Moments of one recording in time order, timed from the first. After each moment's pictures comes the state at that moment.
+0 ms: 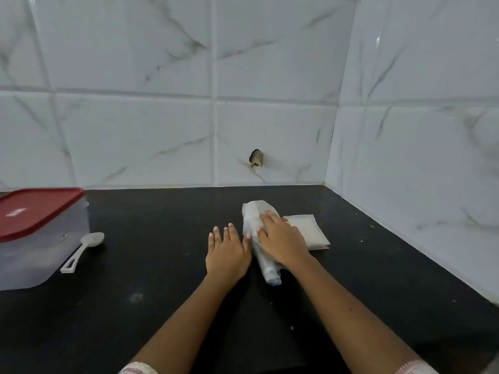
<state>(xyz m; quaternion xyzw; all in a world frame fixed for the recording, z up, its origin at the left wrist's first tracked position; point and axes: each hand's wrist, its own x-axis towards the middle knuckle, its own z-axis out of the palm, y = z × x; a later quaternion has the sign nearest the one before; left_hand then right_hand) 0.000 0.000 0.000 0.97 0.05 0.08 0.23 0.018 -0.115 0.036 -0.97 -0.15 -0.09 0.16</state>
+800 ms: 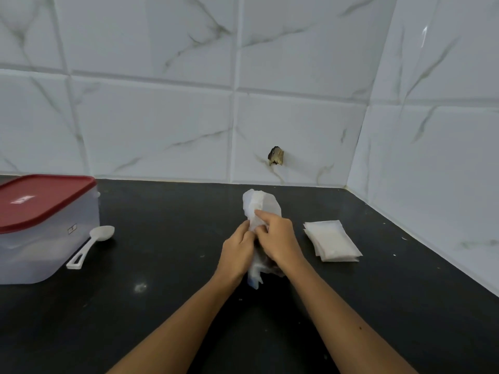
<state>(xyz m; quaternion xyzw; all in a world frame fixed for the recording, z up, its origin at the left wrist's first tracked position) -0.002 0.024 0.014 0.74 0.02 0.11 0.66 0.027 -0.064 0.041 -0.91 -0.13 -0.07 0.40</state>
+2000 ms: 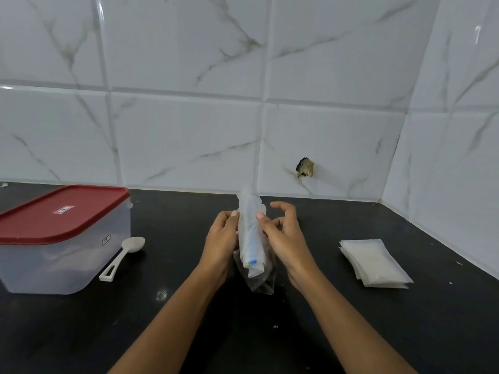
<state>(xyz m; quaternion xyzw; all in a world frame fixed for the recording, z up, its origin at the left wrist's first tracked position) 0.006 0.092 0.045 0.63 0.08 0.17 0.75 0.034 -0.017 0.047 -0.77 -0.14 -0.05 0.62</state>
